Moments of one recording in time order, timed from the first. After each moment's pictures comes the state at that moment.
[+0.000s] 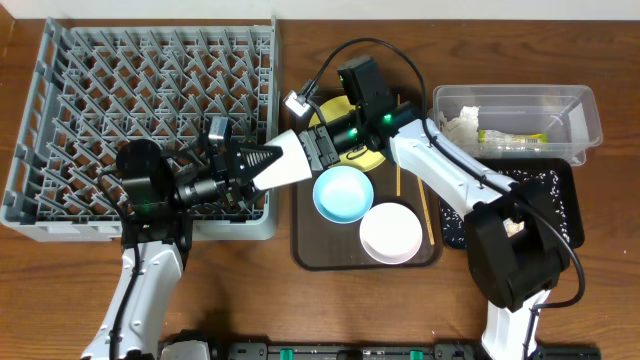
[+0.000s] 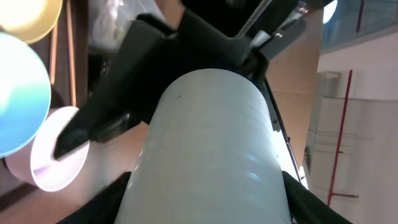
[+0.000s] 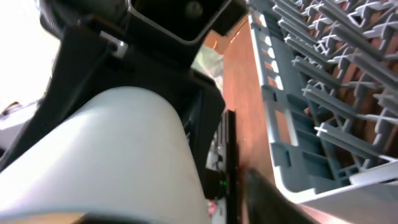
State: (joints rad) left arm 0.12 1.24 0.58 0.48 1.37 -1.44; right arm 0.53 2.02 1.51 -0.30 -1.40 0.32
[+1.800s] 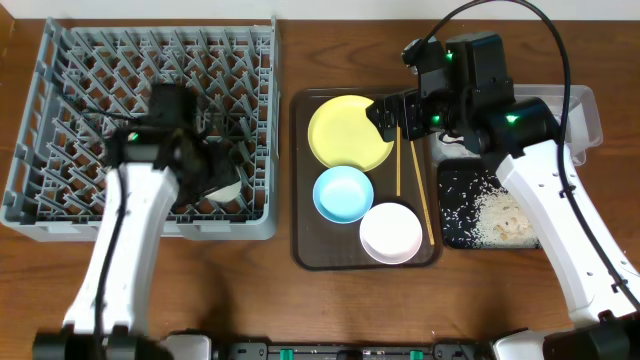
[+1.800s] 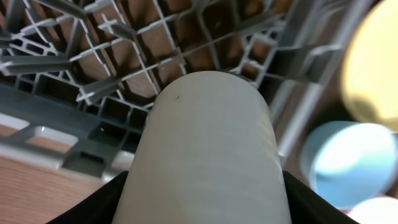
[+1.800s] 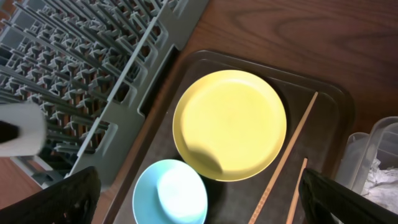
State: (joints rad) left arm -0.04 1.46 1.28 -1.17 0.06 -0.45; right arm 0.33 1.57 1.50 -0.75 -0.32 0.11
